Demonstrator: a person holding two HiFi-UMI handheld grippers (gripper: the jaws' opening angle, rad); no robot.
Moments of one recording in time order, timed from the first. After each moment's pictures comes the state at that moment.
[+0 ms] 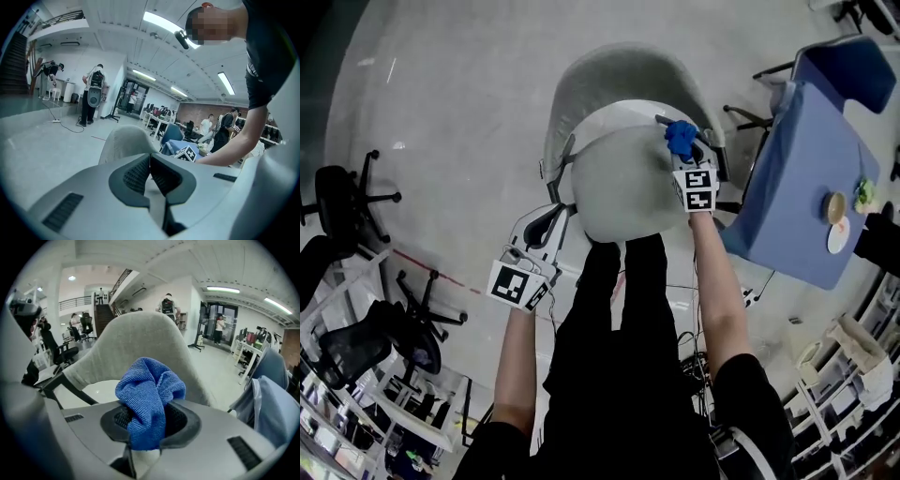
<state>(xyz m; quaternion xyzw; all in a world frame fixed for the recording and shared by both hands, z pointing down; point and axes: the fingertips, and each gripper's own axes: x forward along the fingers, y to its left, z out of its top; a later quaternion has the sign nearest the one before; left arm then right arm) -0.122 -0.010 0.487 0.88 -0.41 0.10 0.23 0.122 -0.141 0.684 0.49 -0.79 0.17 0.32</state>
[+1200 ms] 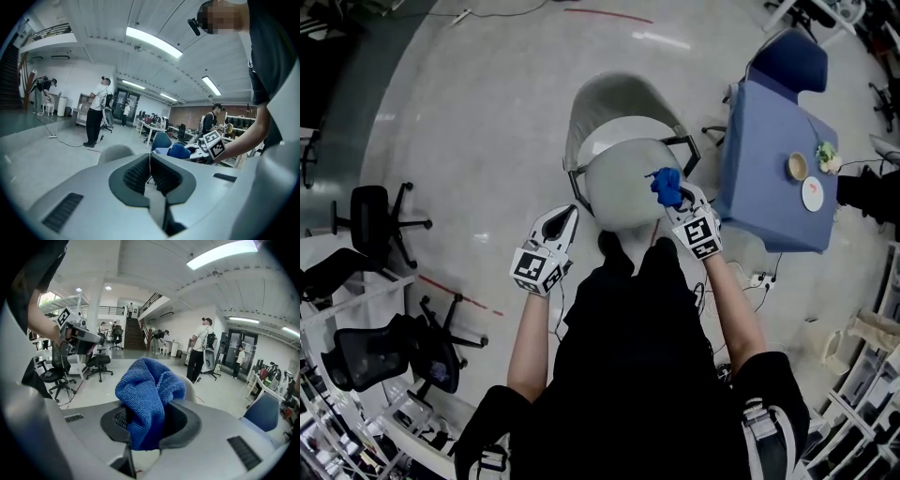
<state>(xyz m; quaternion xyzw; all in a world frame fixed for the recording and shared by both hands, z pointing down) -0.148 0.147 0.338 0.90 -0.39 0.09 0.17 0.053 0.112 0.409 0.39 -0.87 0.05 0.29</state>
